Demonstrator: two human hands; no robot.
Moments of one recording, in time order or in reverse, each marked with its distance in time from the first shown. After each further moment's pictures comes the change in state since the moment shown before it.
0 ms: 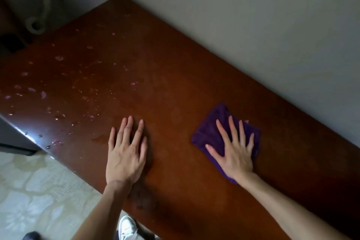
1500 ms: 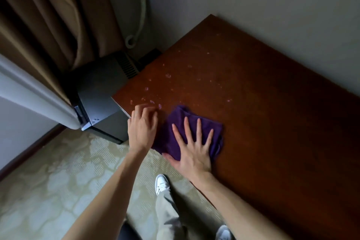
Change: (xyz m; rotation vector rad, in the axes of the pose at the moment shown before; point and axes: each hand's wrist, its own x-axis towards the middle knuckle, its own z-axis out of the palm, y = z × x) left_hand 0.063 -0.227 -0.114 -0.137 0.221 -0.309; right_hand 0.023 -0.397 0.014 0.080 -0.045 -0.413
